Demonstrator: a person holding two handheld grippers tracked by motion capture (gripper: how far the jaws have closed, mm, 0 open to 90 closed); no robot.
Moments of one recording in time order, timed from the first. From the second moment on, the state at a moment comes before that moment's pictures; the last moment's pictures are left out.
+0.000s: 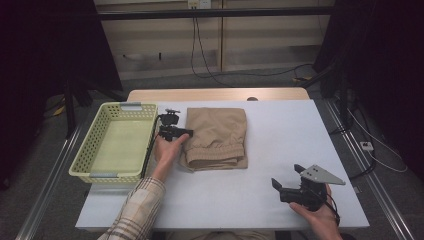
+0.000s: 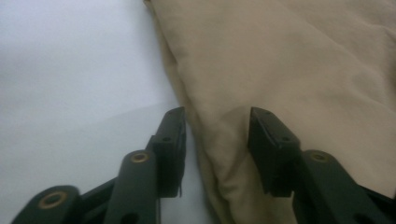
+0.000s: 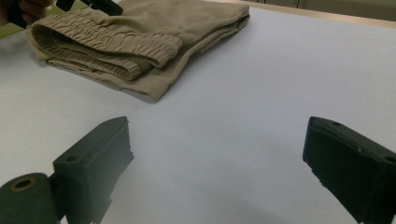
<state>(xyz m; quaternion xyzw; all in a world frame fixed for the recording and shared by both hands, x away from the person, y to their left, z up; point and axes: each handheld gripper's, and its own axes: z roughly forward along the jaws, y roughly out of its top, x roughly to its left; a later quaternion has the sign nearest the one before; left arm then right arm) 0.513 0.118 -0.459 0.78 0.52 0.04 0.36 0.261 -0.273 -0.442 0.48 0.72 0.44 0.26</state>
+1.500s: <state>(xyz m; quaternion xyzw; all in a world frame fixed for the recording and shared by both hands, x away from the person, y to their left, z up) 0.497 0.109 -0.409 0.77 0.42 0.07 0.47 0.260 -0.274 -0.441 0.48 0.71 0.44 0.25</state>
